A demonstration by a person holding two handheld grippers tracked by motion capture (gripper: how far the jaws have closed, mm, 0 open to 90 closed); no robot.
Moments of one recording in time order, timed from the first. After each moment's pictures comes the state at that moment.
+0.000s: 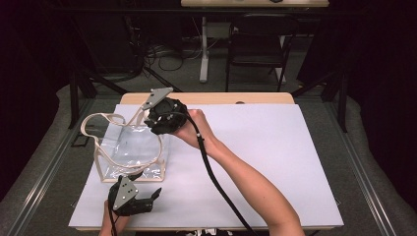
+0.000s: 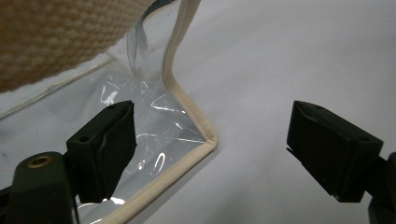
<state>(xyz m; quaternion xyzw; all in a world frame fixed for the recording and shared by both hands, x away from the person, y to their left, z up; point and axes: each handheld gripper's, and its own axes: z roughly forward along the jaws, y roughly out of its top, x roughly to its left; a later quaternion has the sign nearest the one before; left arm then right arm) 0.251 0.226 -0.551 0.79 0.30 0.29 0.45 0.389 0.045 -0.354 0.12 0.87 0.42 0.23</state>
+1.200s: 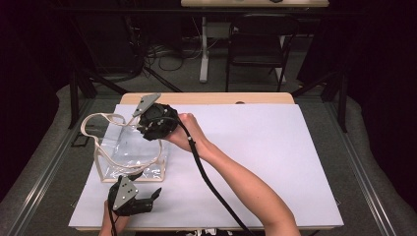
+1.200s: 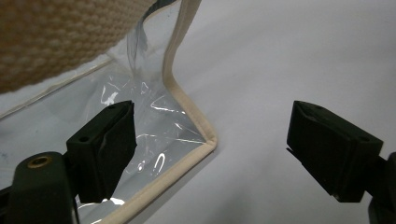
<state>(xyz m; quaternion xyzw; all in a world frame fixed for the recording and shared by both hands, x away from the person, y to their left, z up) 0.251 0.226 -0.551 0.79 0.31 0.29 0.45 0.386 0.067 -0.366 0.11 0.88 0.40 0.21</state>
